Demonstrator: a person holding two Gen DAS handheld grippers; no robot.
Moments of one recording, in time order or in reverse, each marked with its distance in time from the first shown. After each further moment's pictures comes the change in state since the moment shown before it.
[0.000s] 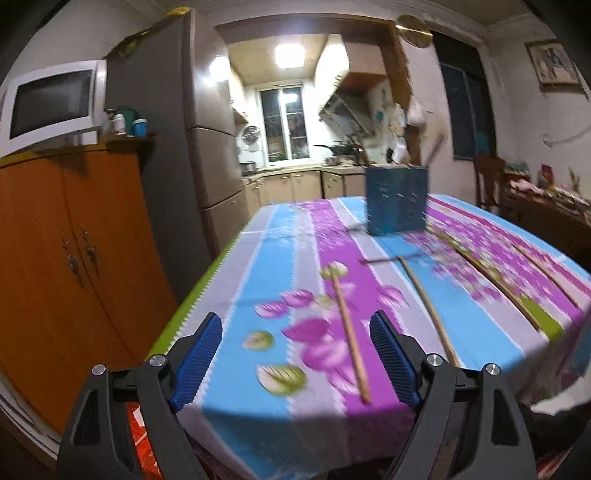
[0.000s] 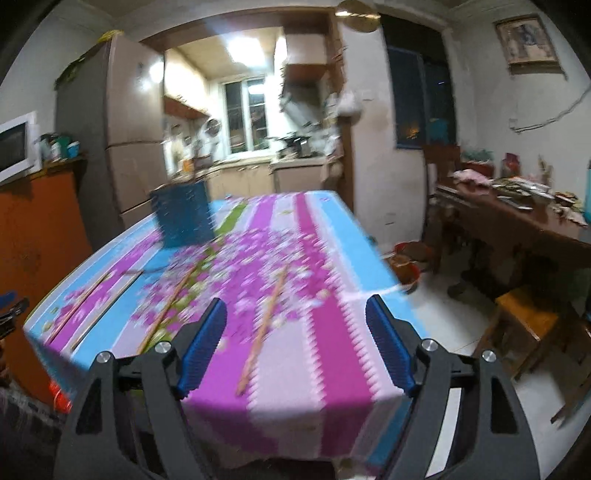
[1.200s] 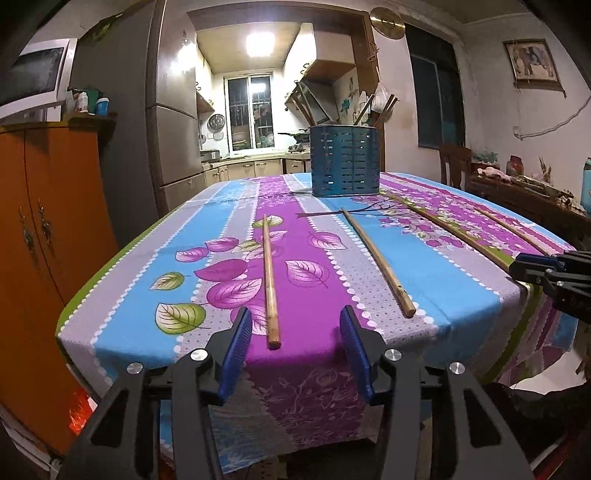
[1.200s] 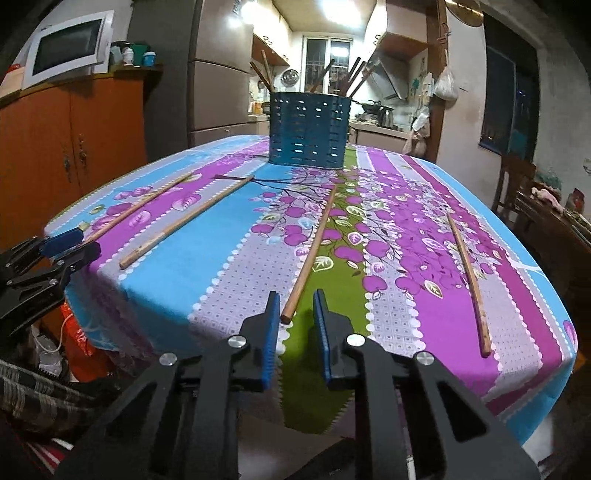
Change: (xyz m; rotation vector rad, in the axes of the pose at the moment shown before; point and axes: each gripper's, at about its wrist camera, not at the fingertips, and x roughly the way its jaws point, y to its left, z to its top) left arm 0.030 -0.049 -0.054 -0.019 0.031 -0.149; right arm 0.060 0.160 -0.063 -0.238 0.148 0.139
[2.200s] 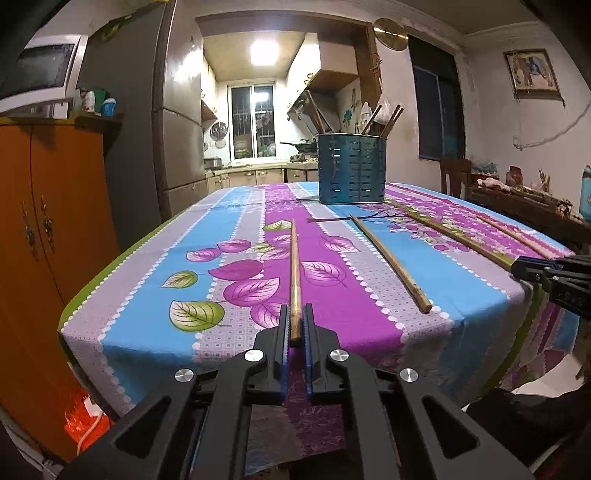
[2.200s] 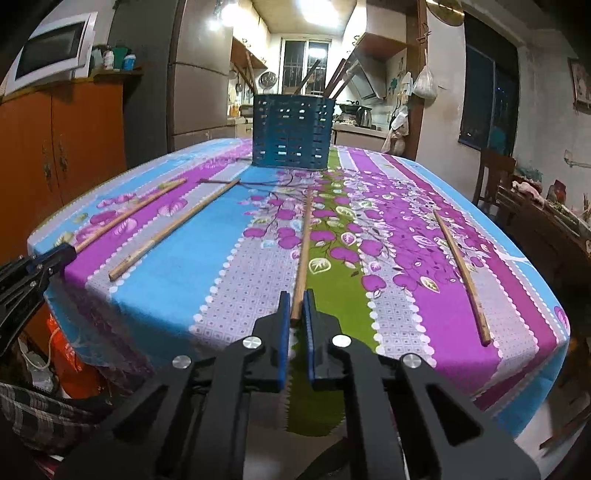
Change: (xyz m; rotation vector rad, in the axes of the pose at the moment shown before) left arm -0.005 0.015 -0.006 -0.028 -0.042 -0.007; right arm 0.000 0.007 0.001 0.046 -0.023 -0.076
